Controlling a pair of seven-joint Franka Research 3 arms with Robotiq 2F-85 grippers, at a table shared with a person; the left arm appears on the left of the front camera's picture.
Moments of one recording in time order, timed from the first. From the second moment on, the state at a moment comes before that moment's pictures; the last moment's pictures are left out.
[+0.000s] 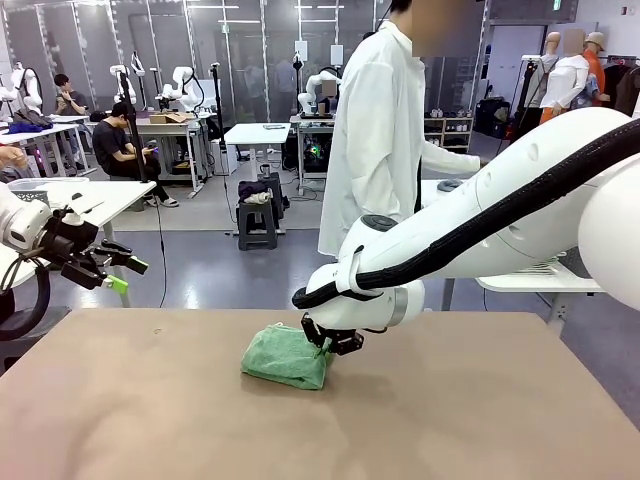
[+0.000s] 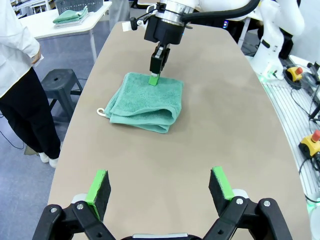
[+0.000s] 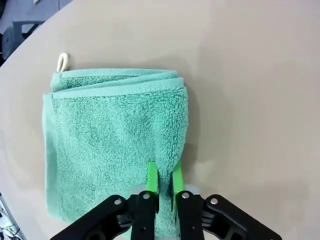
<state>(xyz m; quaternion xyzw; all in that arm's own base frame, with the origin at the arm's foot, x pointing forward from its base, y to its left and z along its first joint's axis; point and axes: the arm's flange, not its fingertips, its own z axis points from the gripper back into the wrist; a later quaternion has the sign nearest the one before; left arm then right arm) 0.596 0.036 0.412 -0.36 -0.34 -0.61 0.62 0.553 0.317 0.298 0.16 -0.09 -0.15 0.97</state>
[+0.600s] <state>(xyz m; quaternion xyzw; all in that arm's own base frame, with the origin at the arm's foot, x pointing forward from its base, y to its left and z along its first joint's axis) 0.596 0.036 0.412 -0.36 -0.34 -0.61 0.62 0.554 0.317 0.298 0.15 -0.08 -0.14 0.97</state>
